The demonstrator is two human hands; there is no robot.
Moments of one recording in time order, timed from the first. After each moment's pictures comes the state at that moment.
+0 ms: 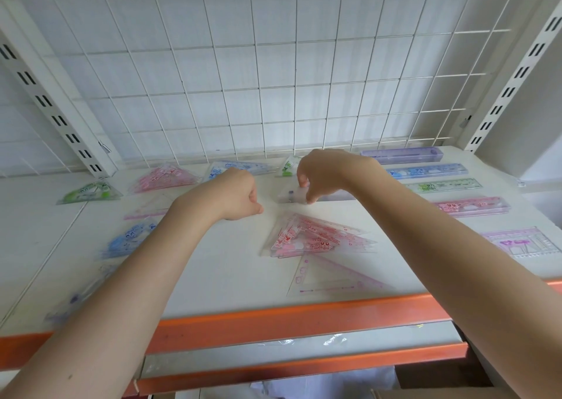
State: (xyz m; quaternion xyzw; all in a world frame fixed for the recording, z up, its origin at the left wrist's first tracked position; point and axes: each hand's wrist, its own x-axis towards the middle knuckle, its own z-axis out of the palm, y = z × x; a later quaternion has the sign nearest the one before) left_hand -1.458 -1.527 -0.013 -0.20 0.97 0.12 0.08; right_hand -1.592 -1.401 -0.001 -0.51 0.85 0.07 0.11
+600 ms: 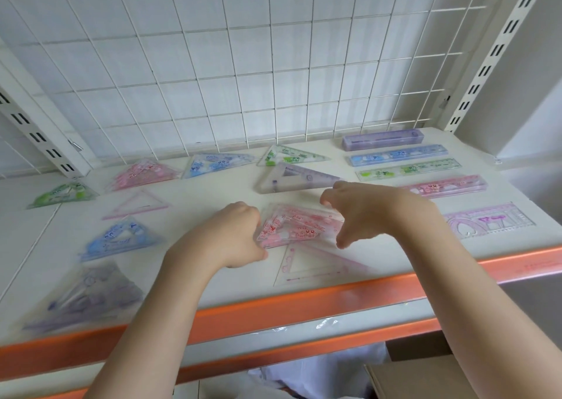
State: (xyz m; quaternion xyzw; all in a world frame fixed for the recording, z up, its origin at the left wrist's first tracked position) left_hand -1.422 -1.466 -0.022 -0.19 0.96 0.12 0.15; right_hand -1.548 -1.310 -0.001 -0.42 0.88 0.04 0.24
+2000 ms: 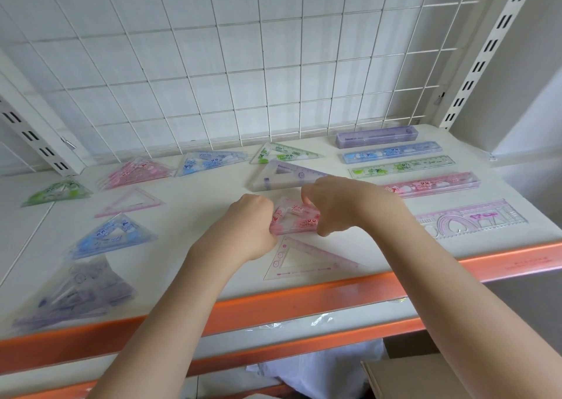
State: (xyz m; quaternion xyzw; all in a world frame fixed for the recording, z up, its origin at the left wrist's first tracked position) left_hand -1.445 -1.441 -0.029 -0.20 0.97 0.13 0.09; right_hand -1.549 -1.326 -0.009 -0.45 0.87 0.04 0.19
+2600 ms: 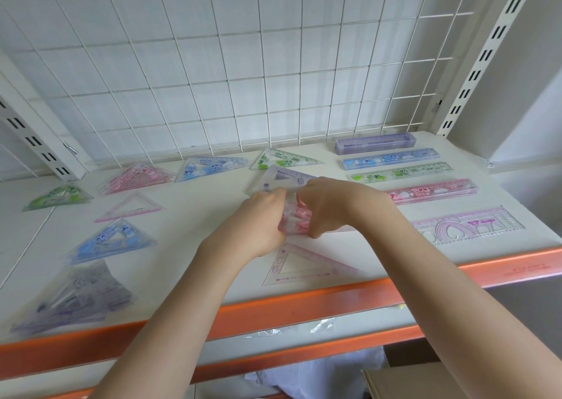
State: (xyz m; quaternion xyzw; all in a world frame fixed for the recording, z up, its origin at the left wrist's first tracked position) left_hand -1.456 -1.436 -0.027 -0.15 0.97 0.16 0.04; right_hand -1.551 -1.338 -0.007 -0.48 0.86 0.05 0.18
